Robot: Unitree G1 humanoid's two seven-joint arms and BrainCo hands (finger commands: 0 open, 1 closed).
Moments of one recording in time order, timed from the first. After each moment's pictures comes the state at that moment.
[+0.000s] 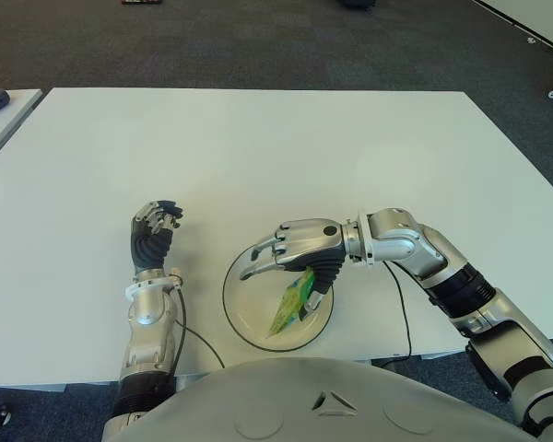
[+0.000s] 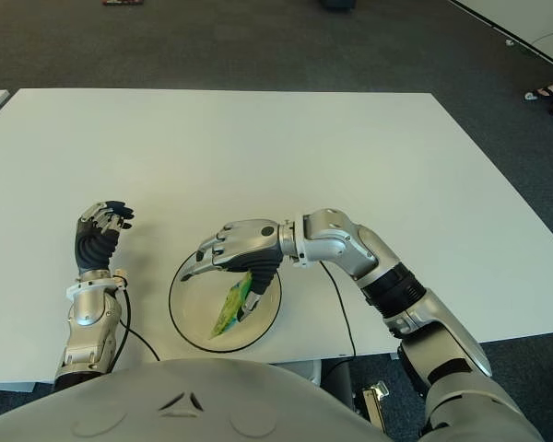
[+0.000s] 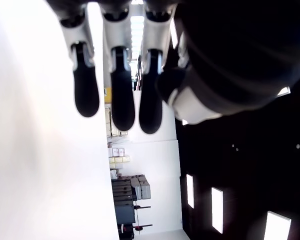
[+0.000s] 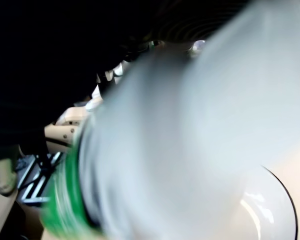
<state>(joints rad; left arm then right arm) 0.27 0.02 0.15 0.14 0.04 -0.37 0.18 -0.39 -0.58 0.58 -0.07 -0.32 -0.76 0.75</state>
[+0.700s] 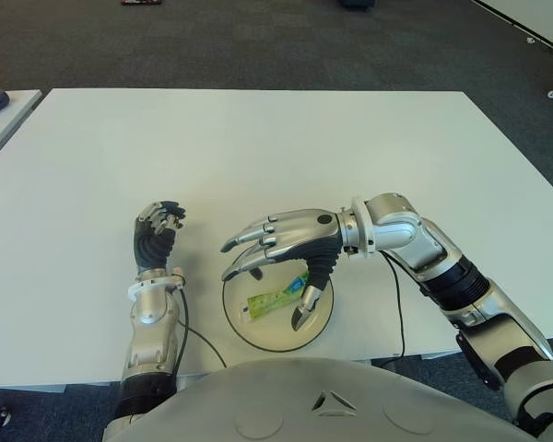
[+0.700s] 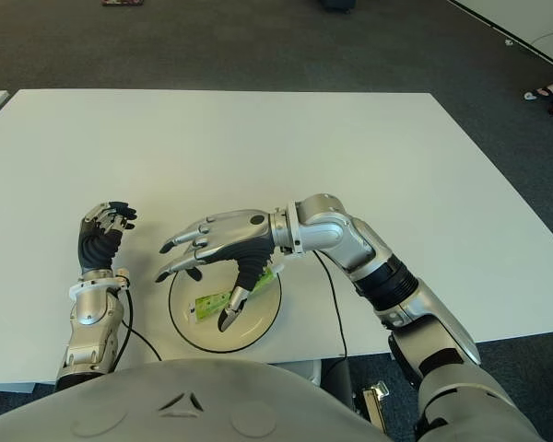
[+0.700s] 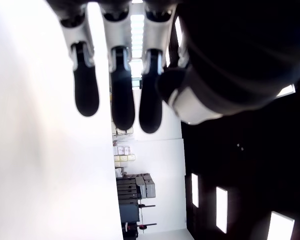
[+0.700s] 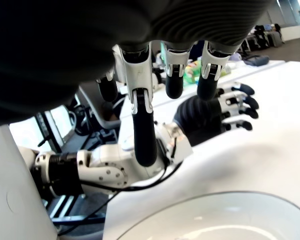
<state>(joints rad) 0.28 0.00 0.14 0.09 0.04 -0.30 0.18 -0.47 -0.53 0.57 -0.13 -0.13 -0.69 0.86</state>
